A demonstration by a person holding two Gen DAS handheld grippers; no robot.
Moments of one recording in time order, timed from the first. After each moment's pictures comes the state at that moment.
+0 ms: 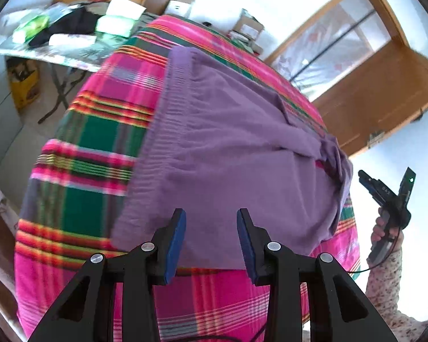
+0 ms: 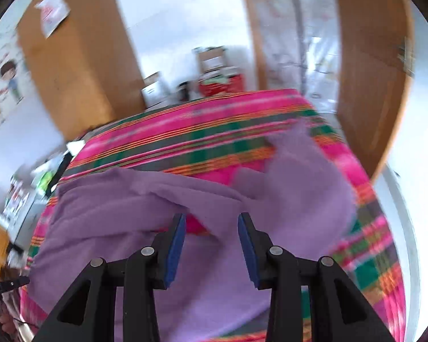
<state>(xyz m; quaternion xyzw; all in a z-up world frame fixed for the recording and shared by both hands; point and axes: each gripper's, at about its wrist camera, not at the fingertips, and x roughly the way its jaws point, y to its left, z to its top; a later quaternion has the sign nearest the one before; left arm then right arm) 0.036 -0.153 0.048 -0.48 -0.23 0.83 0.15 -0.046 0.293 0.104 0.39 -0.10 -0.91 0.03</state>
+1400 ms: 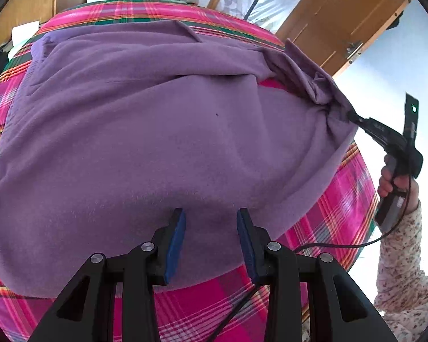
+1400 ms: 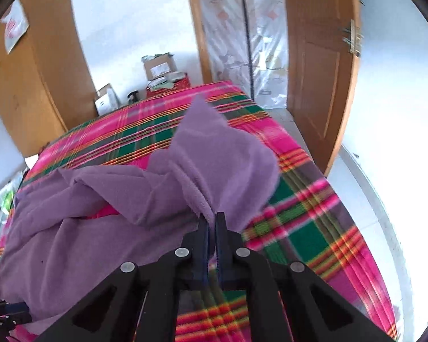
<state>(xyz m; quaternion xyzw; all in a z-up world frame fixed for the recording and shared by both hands) 0.025 -0.004 0.032 -0.54 -0.08 0.80 0.24 -0.004 0.352 0.073 0.38 -0.11 -0.91 -0.08</state>
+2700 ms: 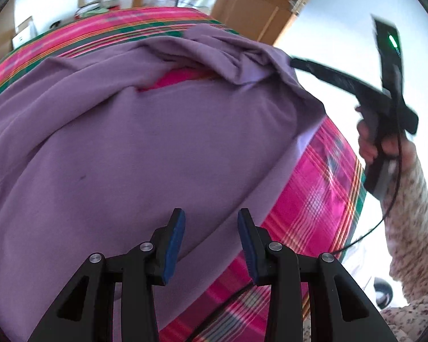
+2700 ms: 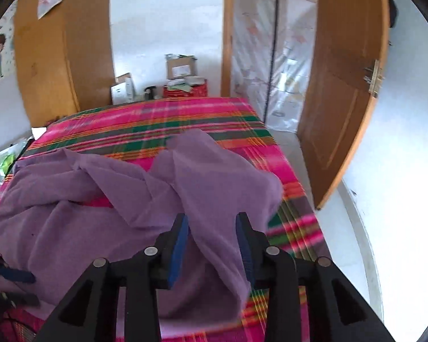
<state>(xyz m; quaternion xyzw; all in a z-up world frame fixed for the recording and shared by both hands) 0.010 0.114 0.047 -0.53 0.04 0.77 0.36 -0.032 0.334 0.091 0.37 0.00 -0.93 -0.03</state>
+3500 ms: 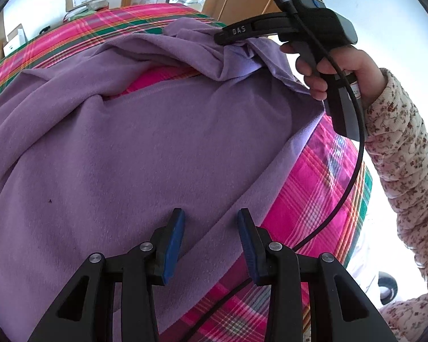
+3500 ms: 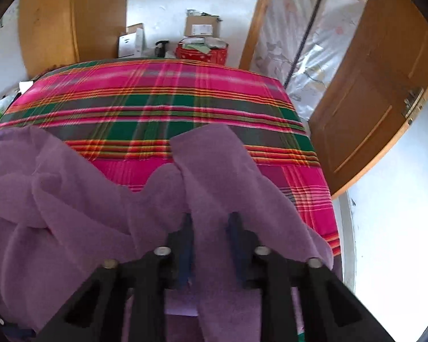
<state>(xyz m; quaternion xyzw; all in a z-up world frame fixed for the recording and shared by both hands) 0.004 0.146 0.038 -0.53 0.06 0.77 0.36 -0.143 0.308 0.061 0.47 0.08 -0.88 -0.03</state>
